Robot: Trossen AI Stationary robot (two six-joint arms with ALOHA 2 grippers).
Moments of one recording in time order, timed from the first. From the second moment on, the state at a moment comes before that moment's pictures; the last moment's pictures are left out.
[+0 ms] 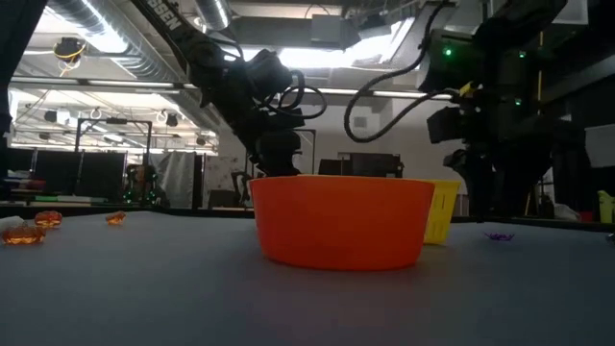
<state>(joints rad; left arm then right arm) 0.42 1.79 1.03 -0.04 -0.10 0.14 -0.03 1.46 0.76 -0.65 -0.09 -0.06</state>
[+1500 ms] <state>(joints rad) 0.42 1.79 1.03 -0.04 -0.10 0.12 -0.03 1.57 0.76 -0.65 -0.06 -0.06</state>
